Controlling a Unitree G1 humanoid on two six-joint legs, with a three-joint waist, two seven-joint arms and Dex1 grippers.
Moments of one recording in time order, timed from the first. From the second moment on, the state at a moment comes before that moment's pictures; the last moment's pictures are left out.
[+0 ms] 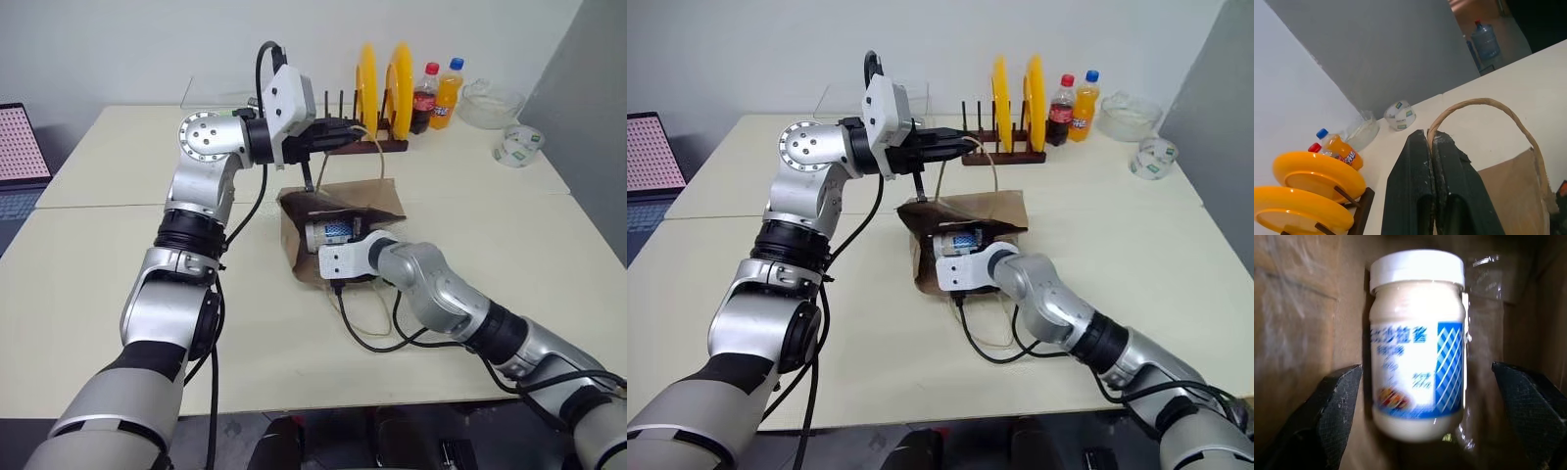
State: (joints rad) left arm -1.19 0.40 -0.07 0.68 -0.20 -0.21 -1.21; right arm -0.83 -0.46 0.83 -0.01 -0.62 0.46 0.57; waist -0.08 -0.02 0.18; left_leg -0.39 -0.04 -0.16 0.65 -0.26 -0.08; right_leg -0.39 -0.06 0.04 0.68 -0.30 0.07
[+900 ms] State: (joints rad) left arm -1.22 0.41 -0.07 0.81 -0.10 -0.34 -1.14; right arm -0.77 -0.41 0.64 0.02 -0.65 0.31 0.74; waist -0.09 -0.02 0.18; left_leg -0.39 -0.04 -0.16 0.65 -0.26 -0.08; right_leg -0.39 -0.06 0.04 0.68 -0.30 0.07
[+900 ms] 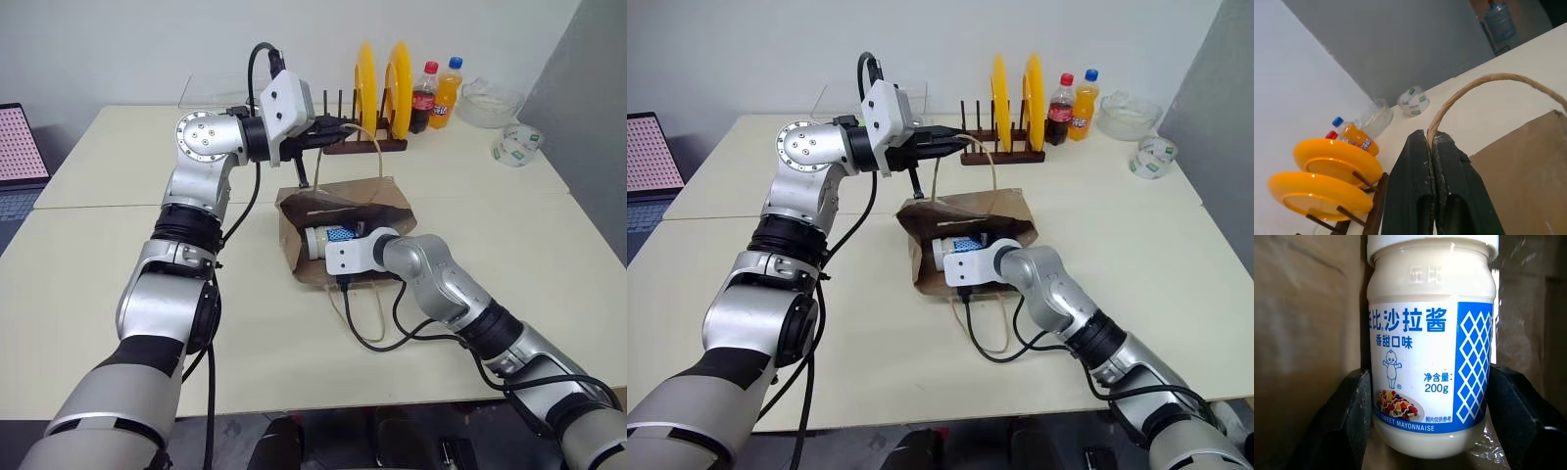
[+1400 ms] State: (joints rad) left arm -1.23 0.41 -0.08 0.87 -0.04 -0.38 -1.10; right arm -0.71 -0.38 0.38 -0.25 -0.30 0.30 0.86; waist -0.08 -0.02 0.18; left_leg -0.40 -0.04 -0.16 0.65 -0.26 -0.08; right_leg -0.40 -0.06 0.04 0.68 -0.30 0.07
